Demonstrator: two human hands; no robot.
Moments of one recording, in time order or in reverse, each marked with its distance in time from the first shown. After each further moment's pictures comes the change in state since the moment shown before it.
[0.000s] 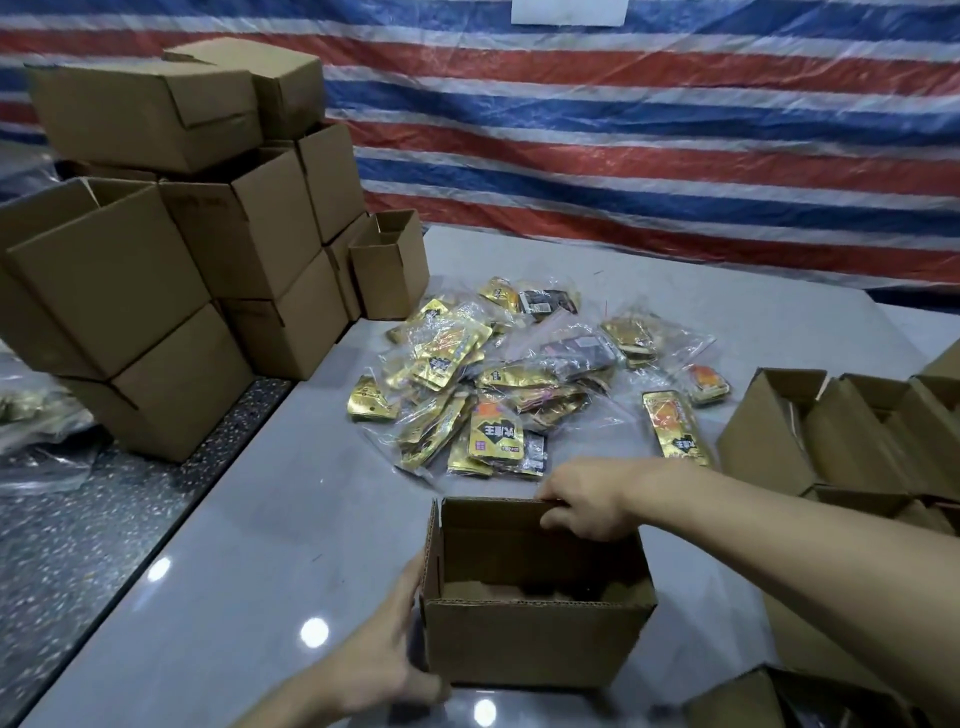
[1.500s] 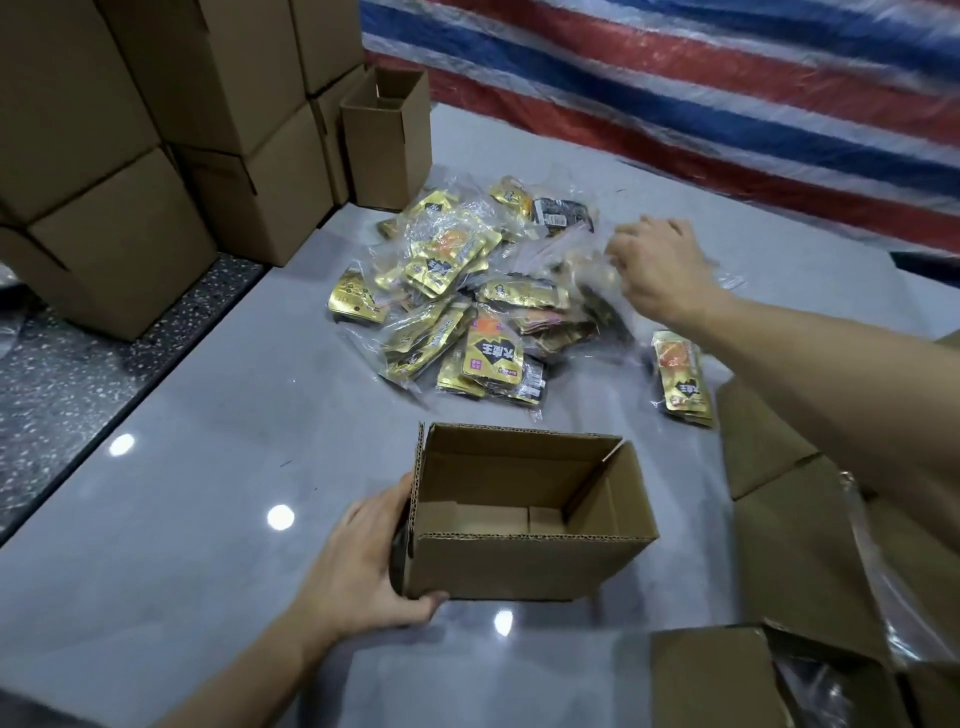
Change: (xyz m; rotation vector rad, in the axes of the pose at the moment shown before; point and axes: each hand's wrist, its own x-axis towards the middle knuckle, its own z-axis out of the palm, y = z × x) left_hand 0.021 -0.049 0.016 0.601 0.481 0.275; right_hand 0.072 0.126 -0.068 -0.276 0.896 0.327
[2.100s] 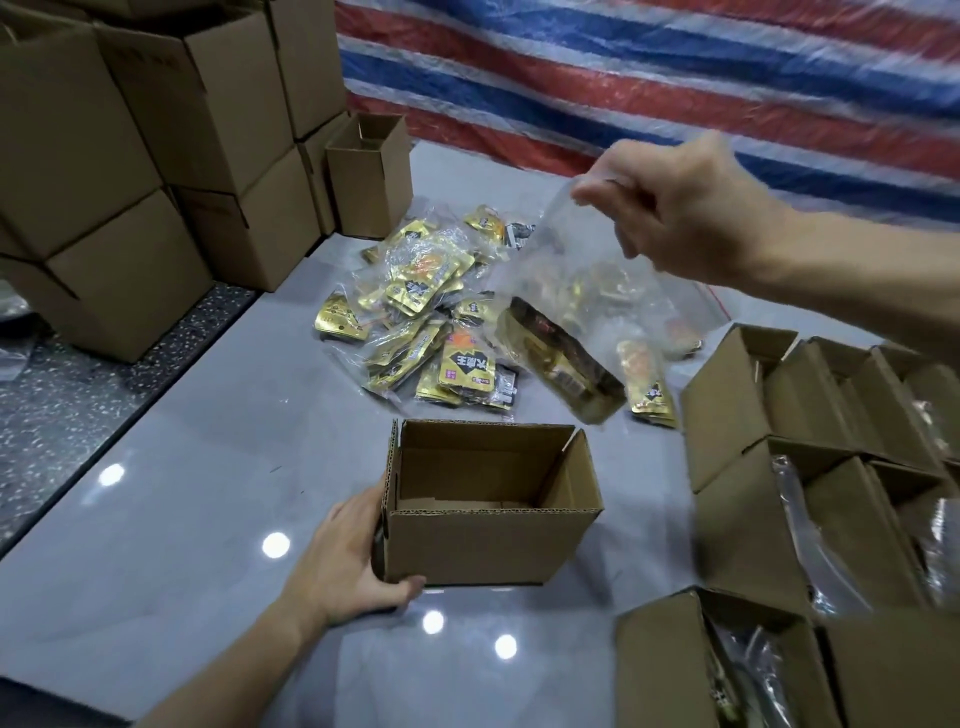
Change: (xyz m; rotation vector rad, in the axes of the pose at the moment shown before) left_hand -0.002 0.014 -0.004 0.060 0.008 -0.046; right_hand -0.073 -0.009 -0.171 0.423 0.254 -0.482
